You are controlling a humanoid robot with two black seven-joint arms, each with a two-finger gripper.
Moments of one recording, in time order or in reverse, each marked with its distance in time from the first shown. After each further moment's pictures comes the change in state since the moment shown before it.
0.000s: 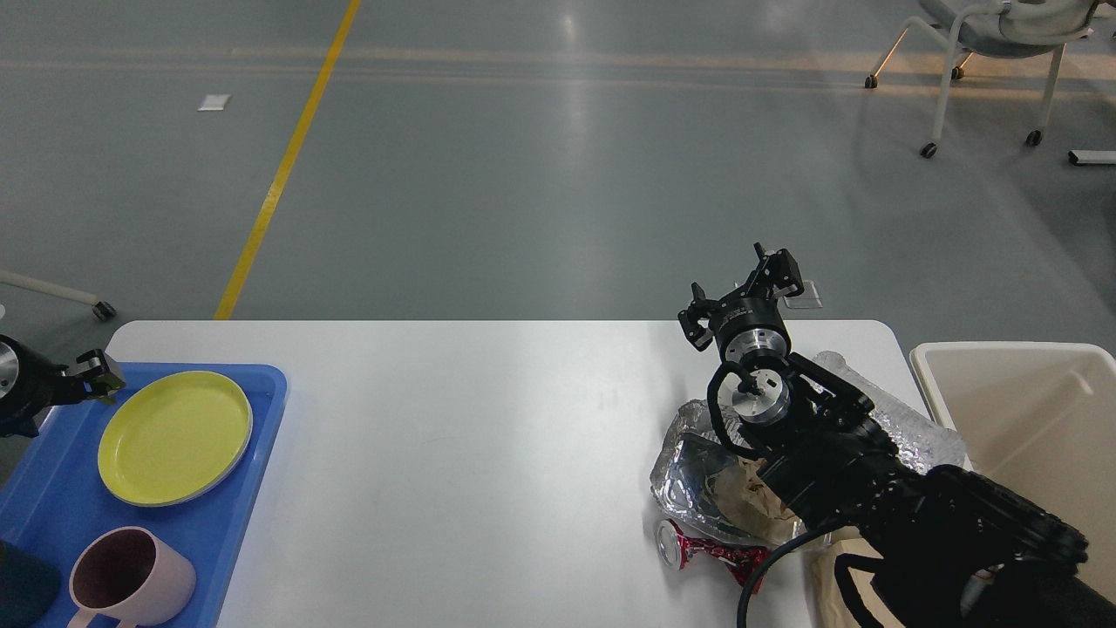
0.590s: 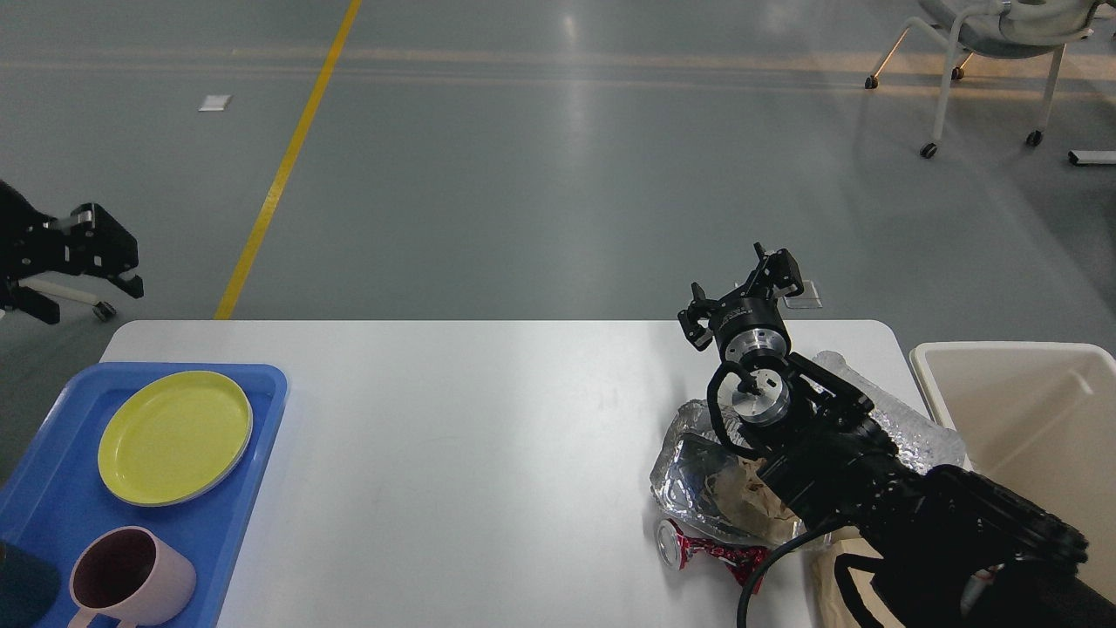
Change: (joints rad) left arm -0.534 0.033 0.008 -0.032 0.001 -0.590 0.029; right arm 0.000 0.000 0.000 0.000 0.000 0.000 0.000
